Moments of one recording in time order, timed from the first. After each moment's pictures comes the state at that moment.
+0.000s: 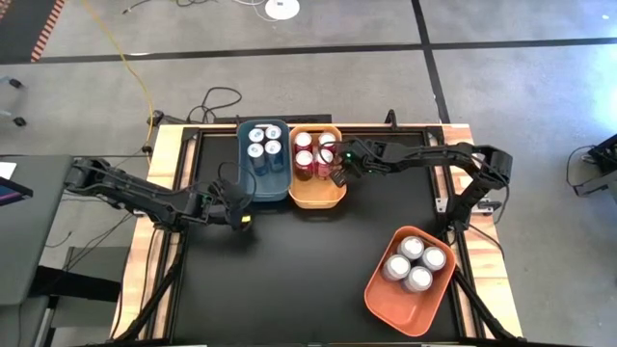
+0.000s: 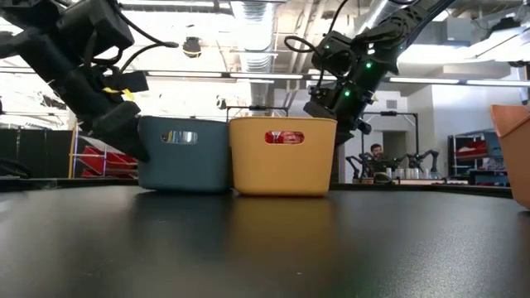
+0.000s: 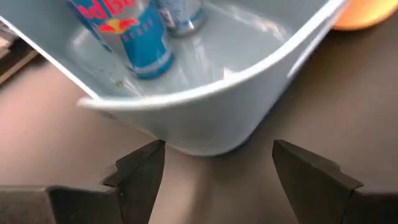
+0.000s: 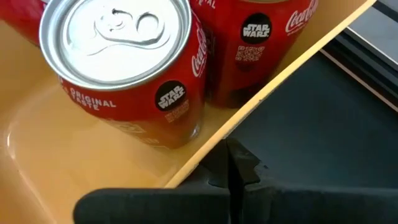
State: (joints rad) left arm -0.15 1.10 0.45 -0.36 -0.72 -0.62; right arm -0.35 1.63 1.00 -0.27 0.23 0.31
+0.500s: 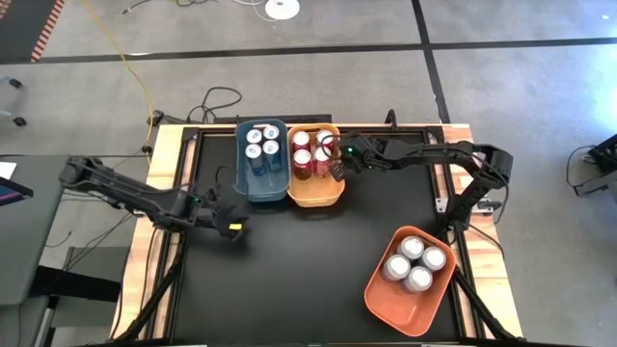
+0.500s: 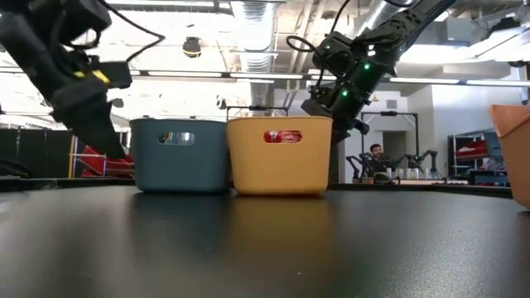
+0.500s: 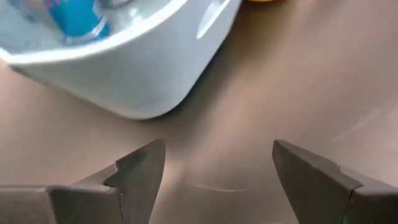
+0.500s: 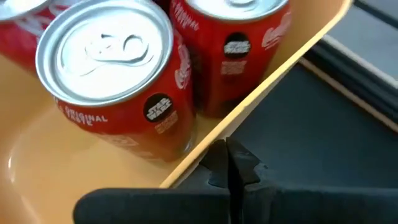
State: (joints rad) left arm -0.24 0.94 0.45 -0.51 -0.53 -0.70; right arm -0.40 1.63 1.00 -0.21 0.23 0.31
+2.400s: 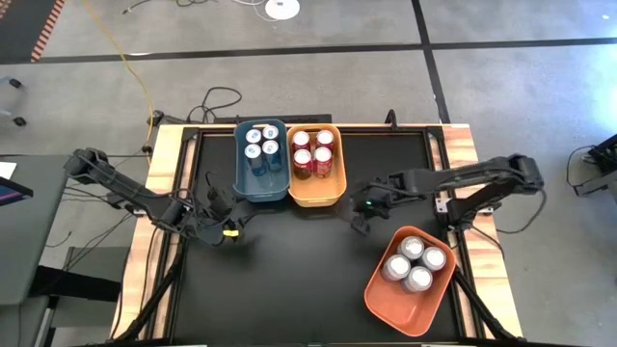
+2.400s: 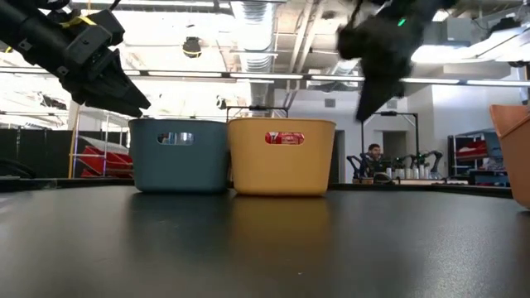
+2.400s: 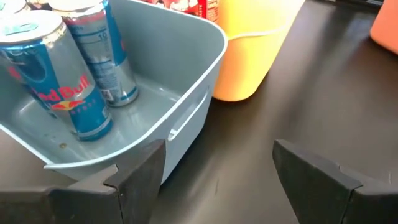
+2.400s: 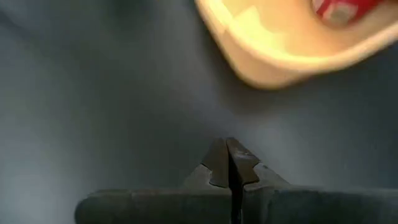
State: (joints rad) left arm -0.44 0.90 0.45 -0.30 -0.88 -0.68; right arm 0.05 1.39 1.03 -0.70 0.12 0.51
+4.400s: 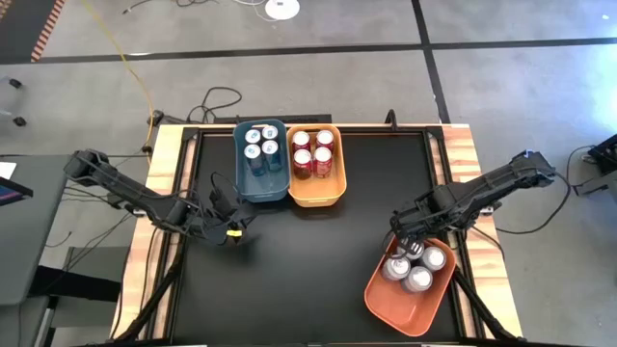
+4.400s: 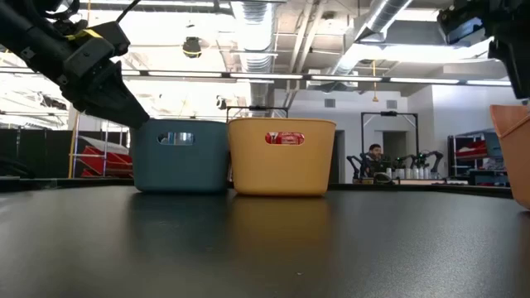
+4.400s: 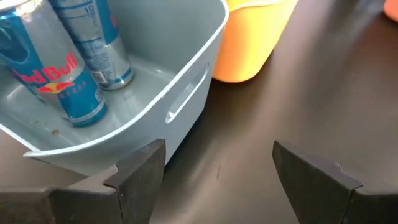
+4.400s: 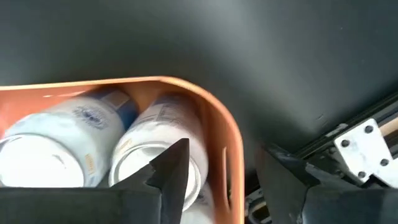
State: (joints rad) left arm -0.41 0.95 0.45 -0.30 -0.81 -0.69; right arm 0.37 1.22 1.05 -1.41 0.05 0.99
